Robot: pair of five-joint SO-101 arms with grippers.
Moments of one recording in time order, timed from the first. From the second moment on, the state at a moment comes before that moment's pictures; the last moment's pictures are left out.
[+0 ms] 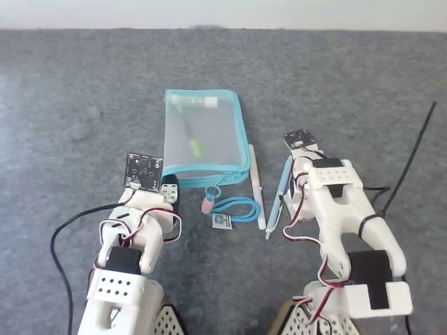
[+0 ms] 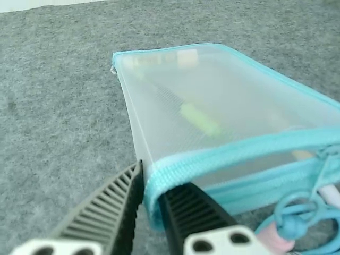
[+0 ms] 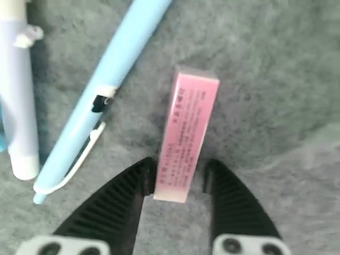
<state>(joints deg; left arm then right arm) 2.0 -75.2 91.2 30.8 3.3 -8.3 -3.8 43.7 59.0 11.6</state>
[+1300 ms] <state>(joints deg) 7.2 -75.2 91.2 30.8 3.3 -38.0 -5.7 6.2 95.8 14.0</state>
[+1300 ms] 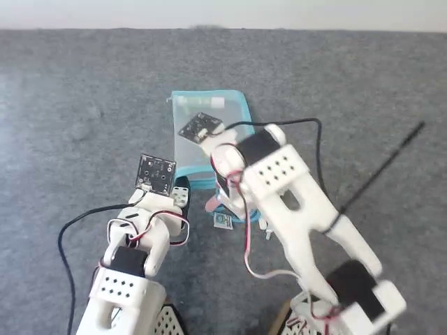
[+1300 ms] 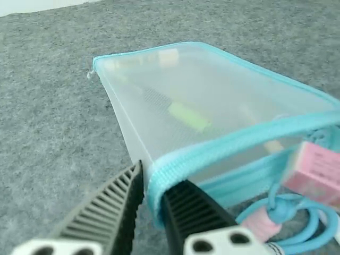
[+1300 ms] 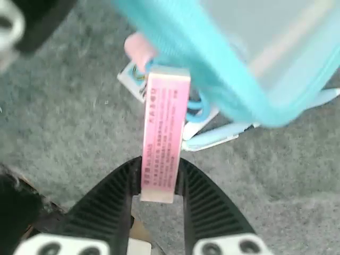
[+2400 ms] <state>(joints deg) 7.2 -75.2 91.2 30.7 3.7 -40.6 21.4 -31.1 100.5 2.8</state>
